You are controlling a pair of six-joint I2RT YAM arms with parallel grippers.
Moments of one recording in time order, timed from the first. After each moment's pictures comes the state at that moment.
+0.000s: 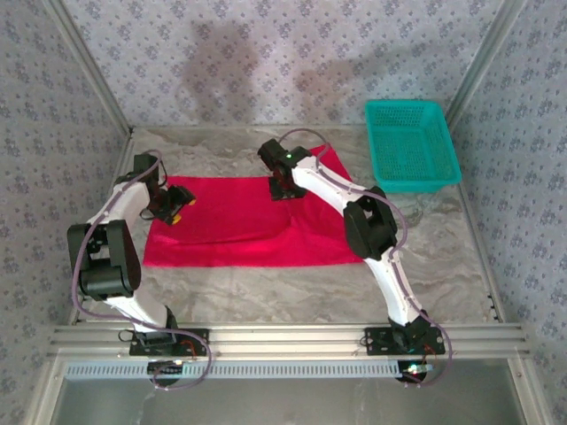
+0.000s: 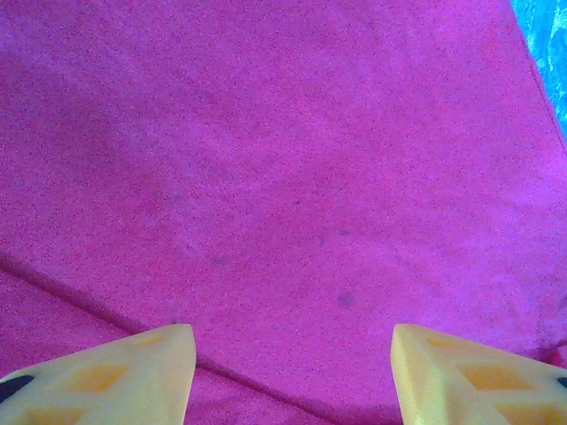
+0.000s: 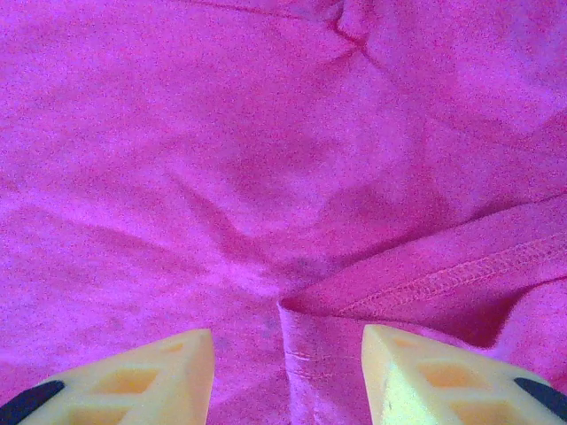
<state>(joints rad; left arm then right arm) 0.09 1.64 1.14 -0.72 0.29 -0.69 0.68 2.31 2.07 -1.03 0.16 0.50</state>
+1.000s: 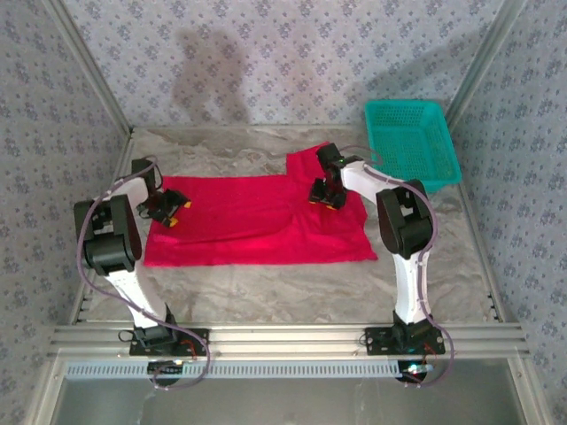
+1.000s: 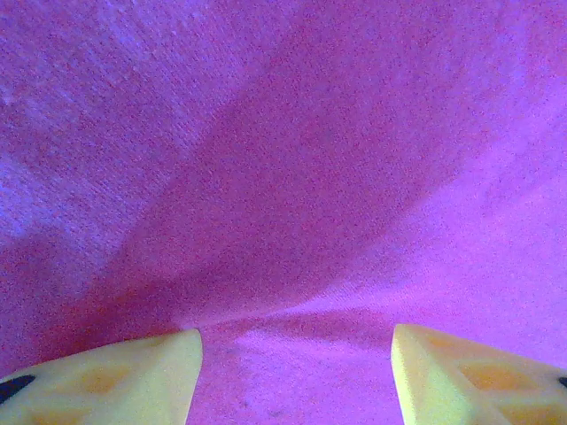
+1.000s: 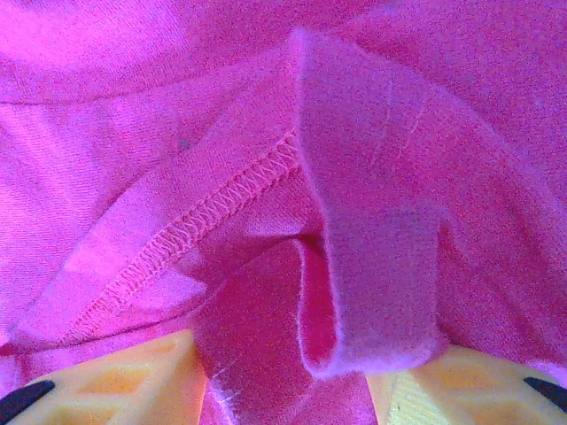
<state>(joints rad) 0.17 1.87 1.19 -0.64 0.29 -0.70 0.40 2.10 1.55 -0.71 -0.08 0.62</state>
